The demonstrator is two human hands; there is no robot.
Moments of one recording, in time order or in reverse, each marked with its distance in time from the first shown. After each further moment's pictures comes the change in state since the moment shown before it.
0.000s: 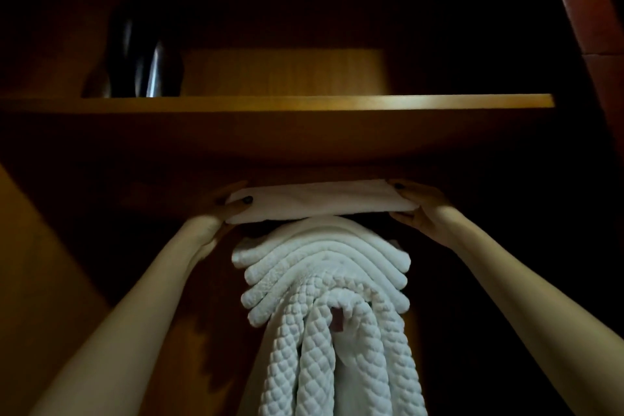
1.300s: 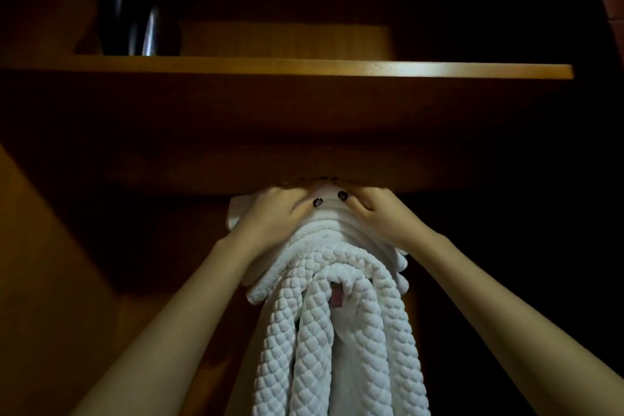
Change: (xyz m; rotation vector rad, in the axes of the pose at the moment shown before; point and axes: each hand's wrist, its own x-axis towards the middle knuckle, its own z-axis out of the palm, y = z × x) left_hand -0.027 -0.020 0.072 1.210 -0.214 0.504; right_hand -0.039 0.034 0.051 -1.120 -0.306 -0.608
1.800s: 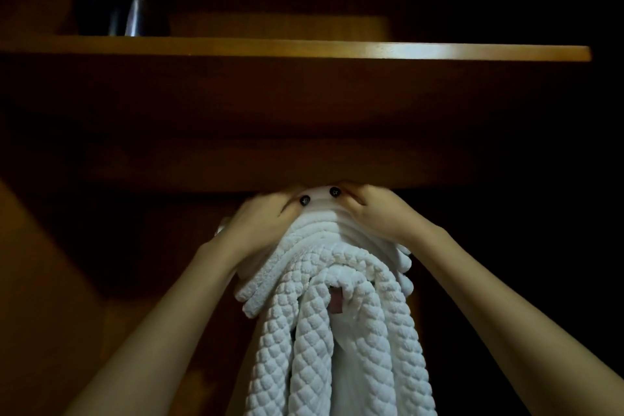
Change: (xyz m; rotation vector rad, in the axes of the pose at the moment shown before) left_hand 0.000 -0.018 0.016 -0.018 -0.054 -0.118; right_hand 0.012 0.006 0.005 -0.095 -0.073 0.051
